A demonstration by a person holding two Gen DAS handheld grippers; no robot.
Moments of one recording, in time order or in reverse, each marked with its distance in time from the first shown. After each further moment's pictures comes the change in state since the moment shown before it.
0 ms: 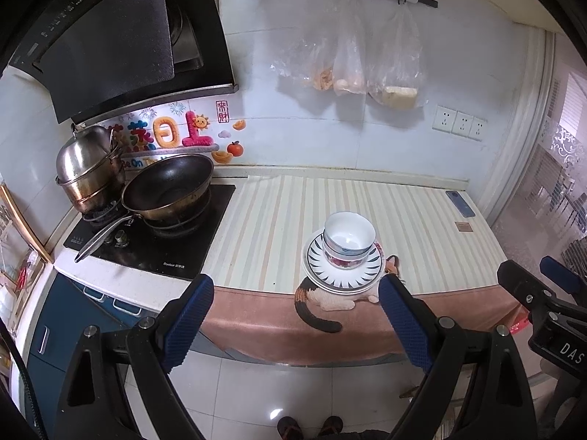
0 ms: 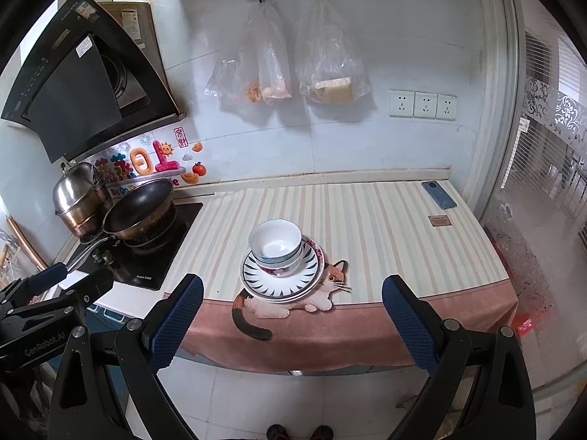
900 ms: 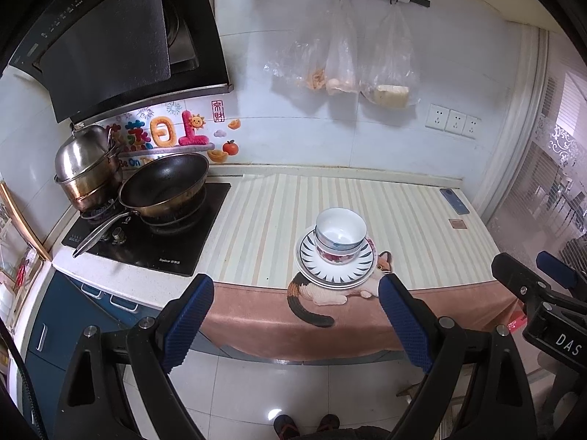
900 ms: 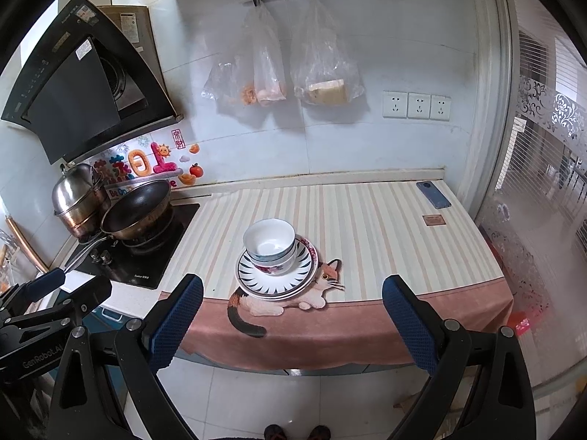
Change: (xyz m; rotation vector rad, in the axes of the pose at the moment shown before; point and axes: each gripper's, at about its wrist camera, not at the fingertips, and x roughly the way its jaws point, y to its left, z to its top) left arm -0.008 -0.010 -0.009 0.004 0.000 -0.011; right arm -0.013 -0.009 -0.010 0.005 -0.008 -0.012
